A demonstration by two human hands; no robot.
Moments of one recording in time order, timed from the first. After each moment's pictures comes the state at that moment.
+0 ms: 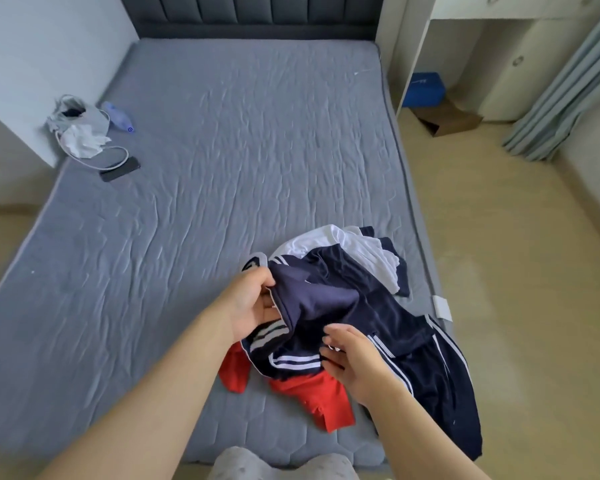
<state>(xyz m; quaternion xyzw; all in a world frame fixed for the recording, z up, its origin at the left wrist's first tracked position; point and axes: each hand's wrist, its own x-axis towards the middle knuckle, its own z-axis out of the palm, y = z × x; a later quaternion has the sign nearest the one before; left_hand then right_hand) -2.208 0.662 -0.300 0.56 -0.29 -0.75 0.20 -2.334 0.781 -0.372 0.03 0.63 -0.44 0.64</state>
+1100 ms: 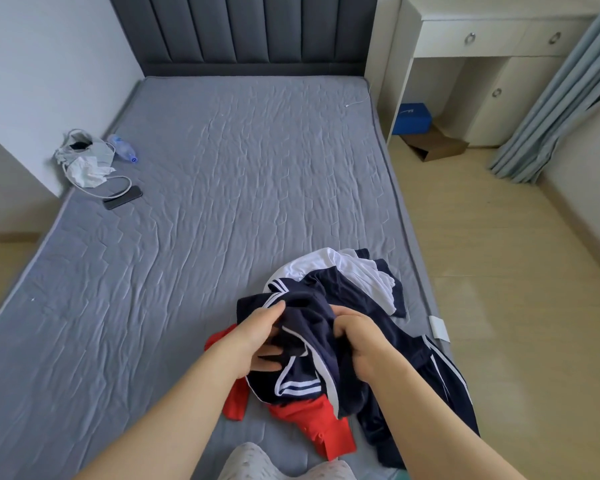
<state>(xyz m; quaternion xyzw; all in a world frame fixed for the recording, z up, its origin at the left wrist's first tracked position) -2.201 0.677 -0.308 0.61 -0.38 -0.70 0.04 -2.346 0.745 -0.317 -0.03 0.61 -0.49 0.62</state>
